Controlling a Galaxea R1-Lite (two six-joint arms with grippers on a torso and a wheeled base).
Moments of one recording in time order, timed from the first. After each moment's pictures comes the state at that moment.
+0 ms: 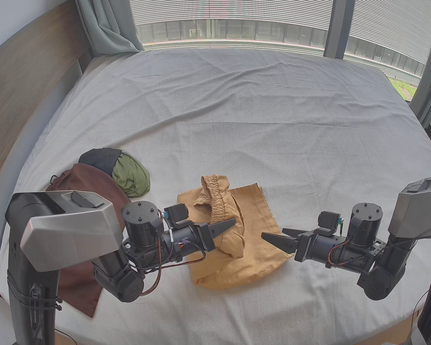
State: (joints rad) left arm -0.54 2.36 -0.74 -1.55 -0.48 -0.64; right arm 0.44 2.16 -0.39 -1.54 0.40 0.47
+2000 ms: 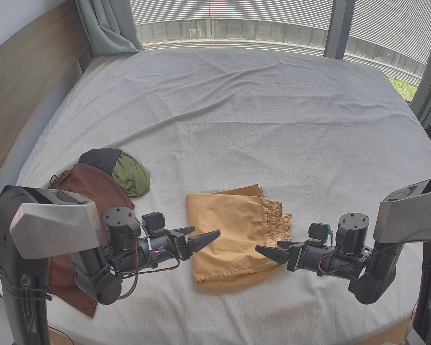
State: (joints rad) left arm -0.44 2.34 -0.59 -1.55 -0.47 -0.47; right arm 0.45 2.27 -0.41 -1.55 0.40 0.47
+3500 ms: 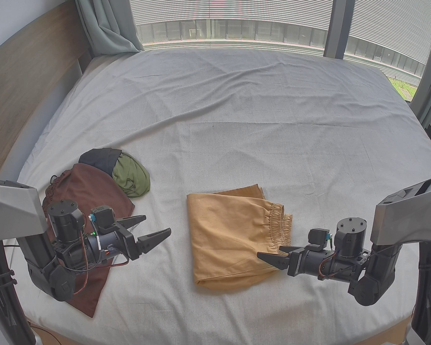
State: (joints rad) left arm -0.20 2.12 -0.35 -1.55 -0.58 -0.16; right arm 0.44 2.31 -0.39 -1.54 0.40 0.43
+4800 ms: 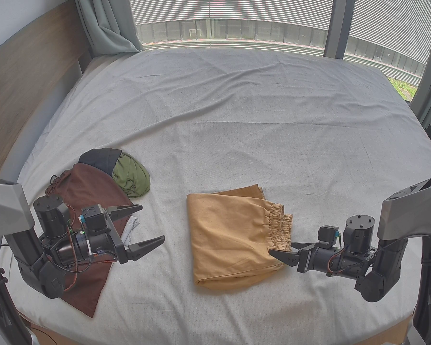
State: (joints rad) left arm -0.15 2.06 -0.33 -1.55 -0.76 0.17; right arm 0.37 2.30 -0.36 -1.54 0.40 0.36
